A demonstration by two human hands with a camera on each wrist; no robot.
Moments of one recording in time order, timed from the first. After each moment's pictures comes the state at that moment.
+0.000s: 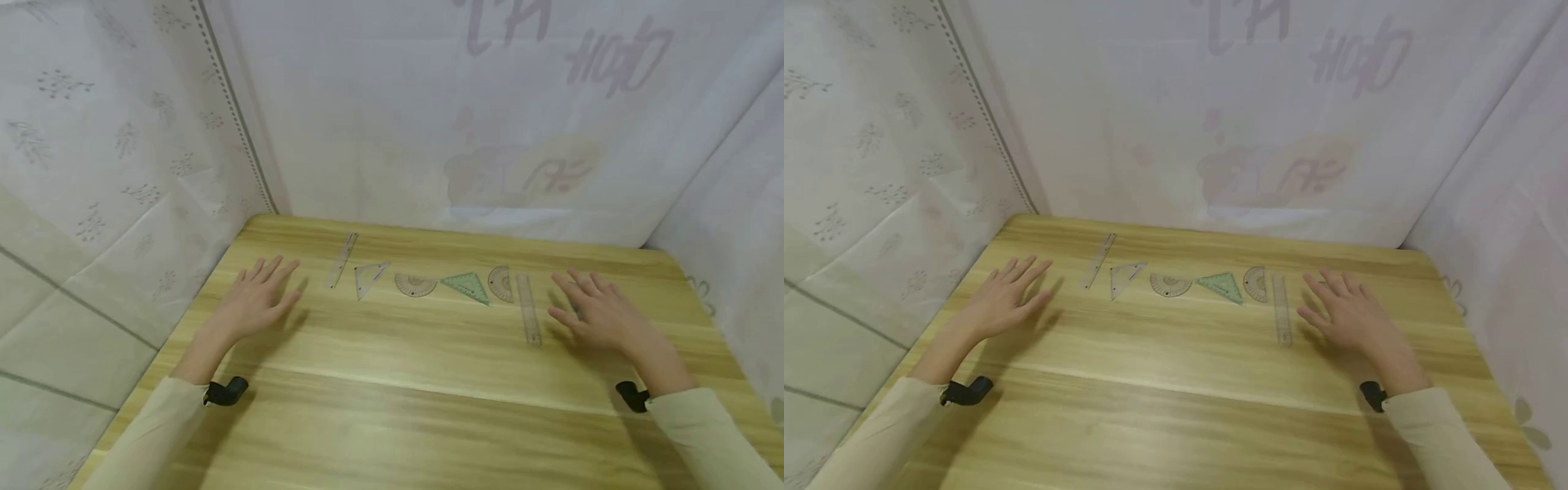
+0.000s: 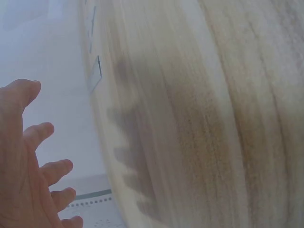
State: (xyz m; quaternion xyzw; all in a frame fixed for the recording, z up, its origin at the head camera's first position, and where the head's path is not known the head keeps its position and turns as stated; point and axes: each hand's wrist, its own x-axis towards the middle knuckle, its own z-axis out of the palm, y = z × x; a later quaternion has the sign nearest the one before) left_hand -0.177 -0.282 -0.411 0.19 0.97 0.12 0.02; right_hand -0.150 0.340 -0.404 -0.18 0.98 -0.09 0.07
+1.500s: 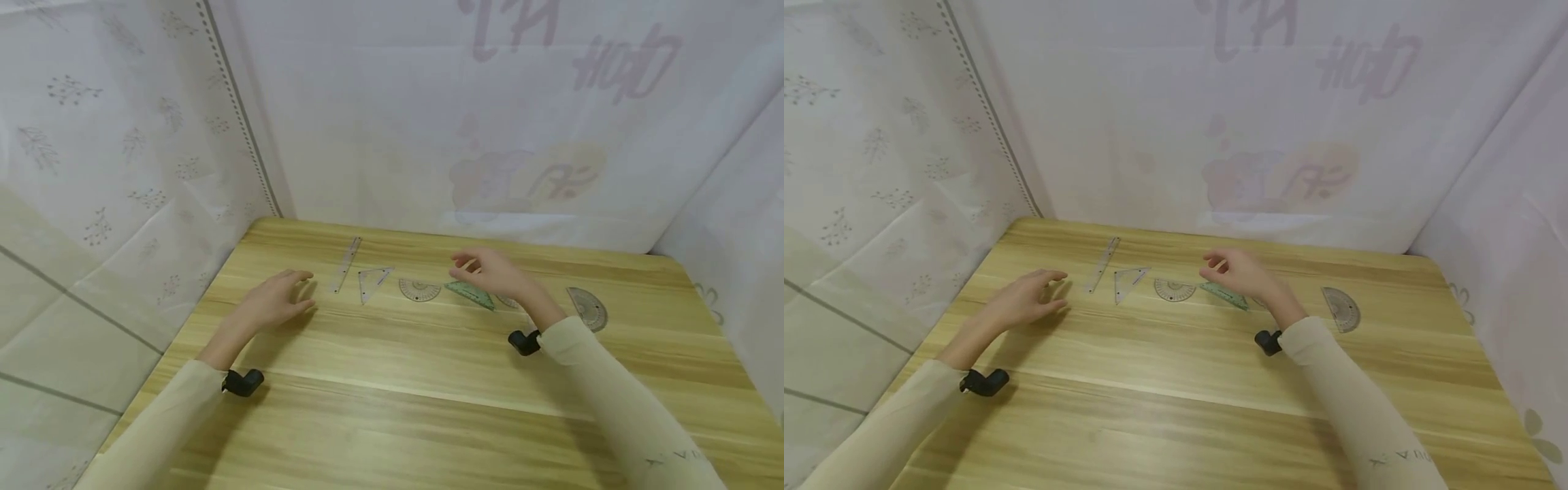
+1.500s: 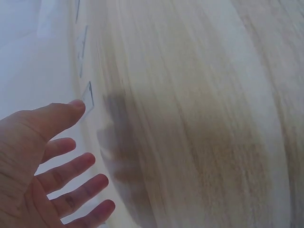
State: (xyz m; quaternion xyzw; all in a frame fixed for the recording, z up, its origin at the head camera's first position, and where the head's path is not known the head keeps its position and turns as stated) left_hand -0.202 -0.264 -0.421 0.19 0.96 0.18 0.05; right_hand -0.241 0.186 -0.393 -0.25 0.89 -0.35 0.12
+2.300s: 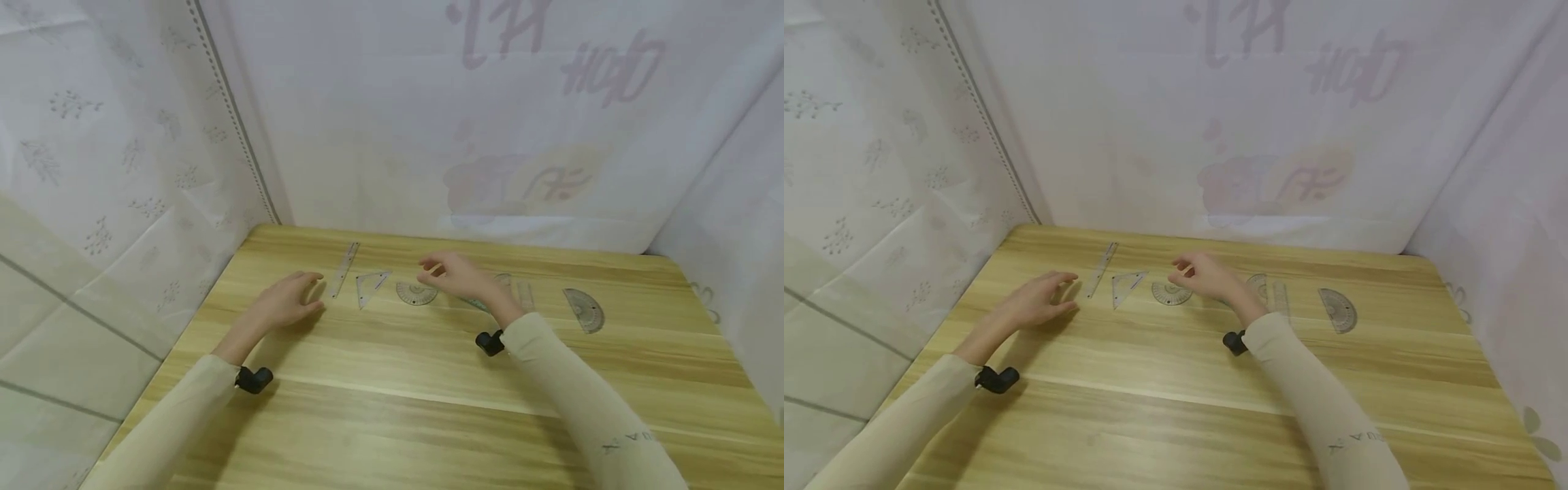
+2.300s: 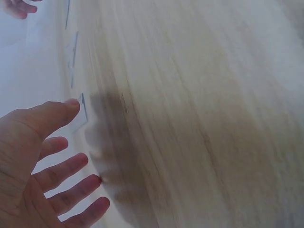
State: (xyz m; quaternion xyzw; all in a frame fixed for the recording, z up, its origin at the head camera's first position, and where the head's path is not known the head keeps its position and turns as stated) left_hand -0.213 -0.247 -0.426 0.20 0.96 0.17 0.06; right_hand -0.250 0.139 -0.403 -0.28 0.88 -0.36 0.14
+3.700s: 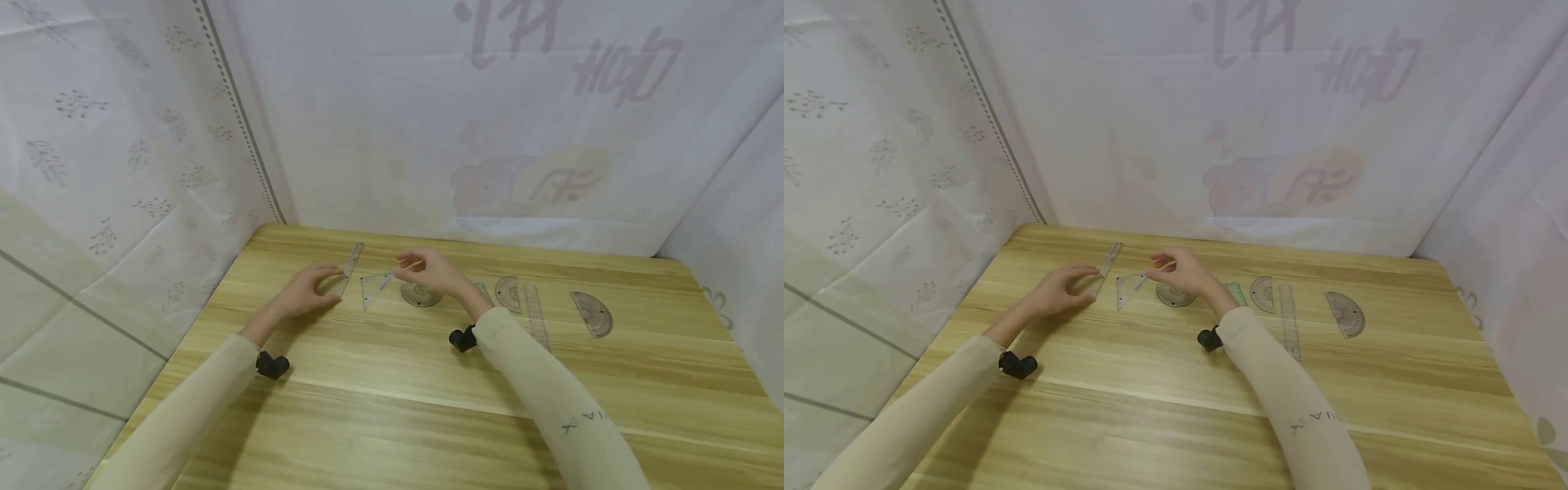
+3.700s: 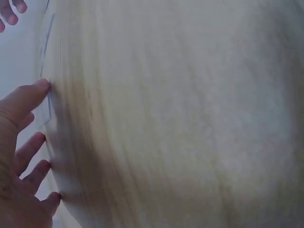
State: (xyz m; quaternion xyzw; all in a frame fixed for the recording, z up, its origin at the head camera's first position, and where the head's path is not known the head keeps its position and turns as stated) left_hand -0.252 -0.243 -0.456 0.26 0.91 0.33 0.03; right_hand -0.271 0.090 -0.423 -0.25 0.83 -0.48 0.14
